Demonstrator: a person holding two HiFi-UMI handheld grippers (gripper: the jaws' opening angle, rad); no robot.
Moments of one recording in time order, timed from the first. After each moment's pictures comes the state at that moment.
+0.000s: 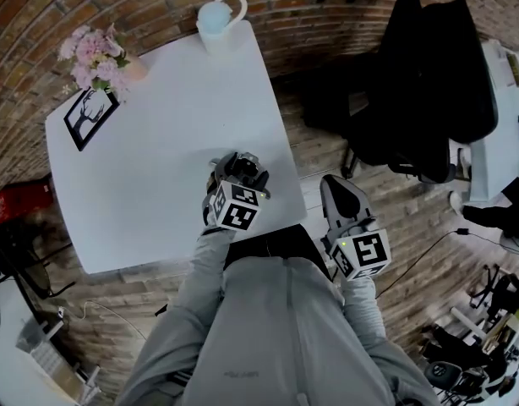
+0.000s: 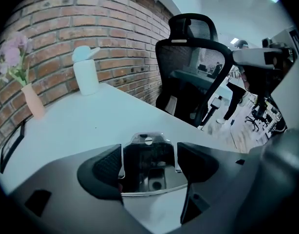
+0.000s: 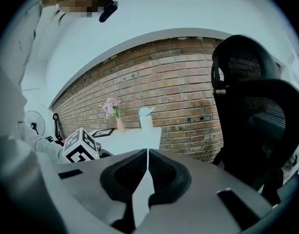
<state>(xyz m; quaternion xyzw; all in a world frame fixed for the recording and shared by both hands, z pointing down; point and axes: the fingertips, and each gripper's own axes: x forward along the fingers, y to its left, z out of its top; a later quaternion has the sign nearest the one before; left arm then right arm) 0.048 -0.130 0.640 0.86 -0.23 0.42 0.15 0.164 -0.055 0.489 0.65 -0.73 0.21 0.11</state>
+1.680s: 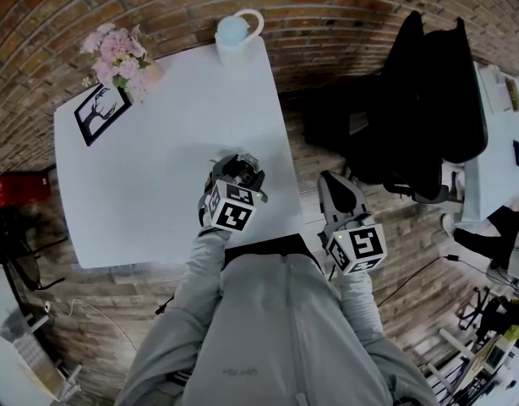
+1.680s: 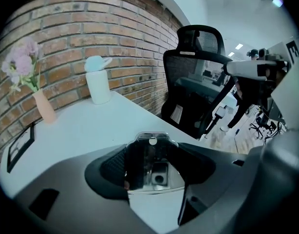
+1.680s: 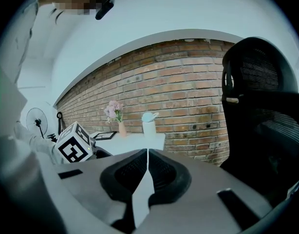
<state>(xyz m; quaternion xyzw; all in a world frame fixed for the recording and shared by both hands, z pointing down) 0.041 -0.156 0.604 0.87 -0.26 0.40 0.16 0.165 -0.089 0.473 0.63 -0.75 0.18 0.11</state>
